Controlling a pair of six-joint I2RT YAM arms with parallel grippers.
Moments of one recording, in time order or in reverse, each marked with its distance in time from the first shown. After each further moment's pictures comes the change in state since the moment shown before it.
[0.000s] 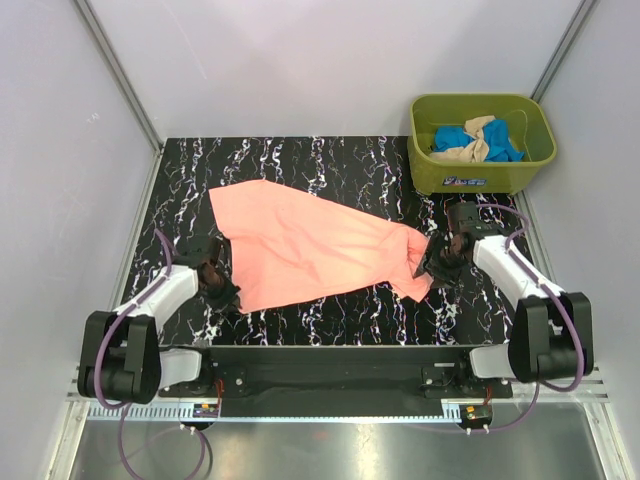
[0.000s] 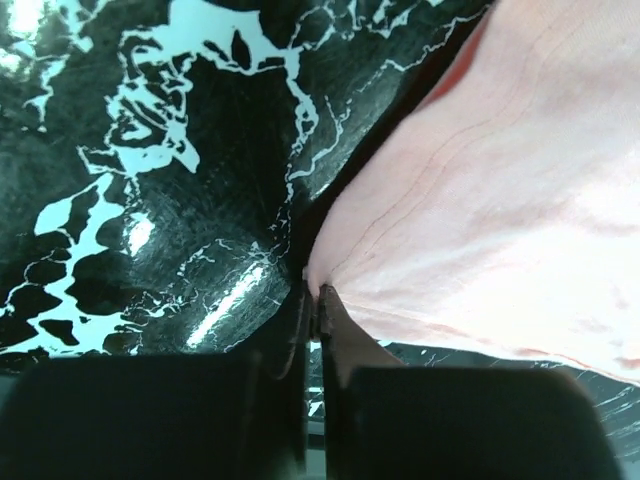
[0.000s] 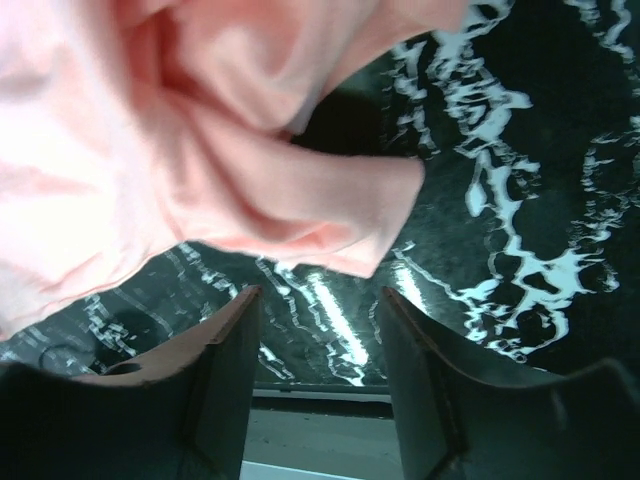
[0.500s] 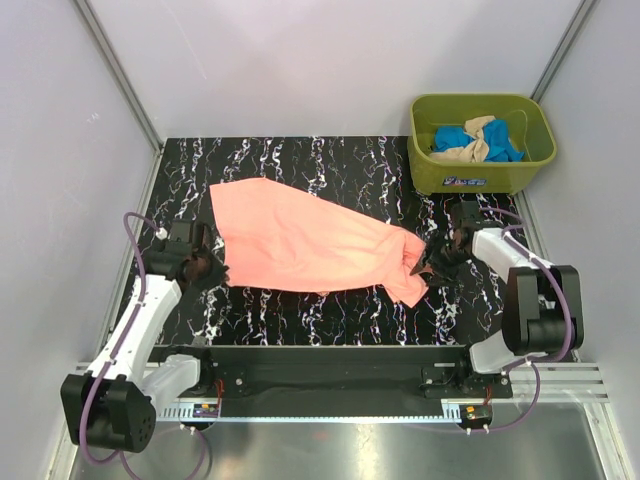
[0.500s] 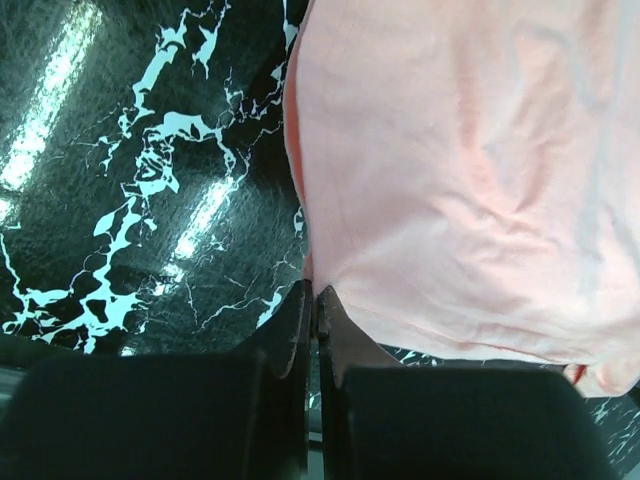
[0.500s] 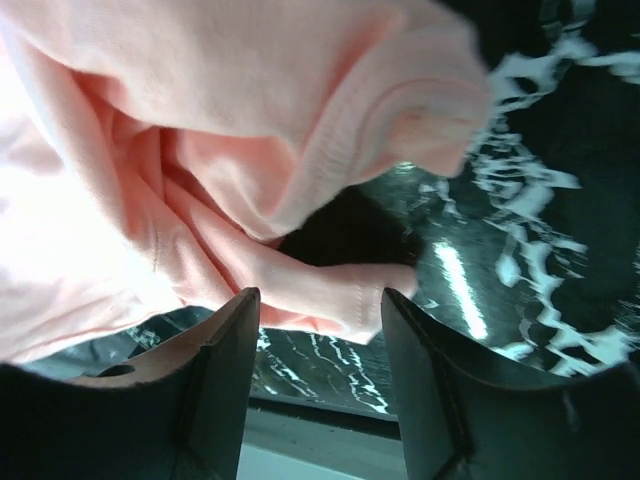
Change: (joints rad) left arm 0.000 -0.256 0.197 -0.154 -0.103 0.057; right arm -0.074 0.157 0.013 0.086 -0.095 -0.011
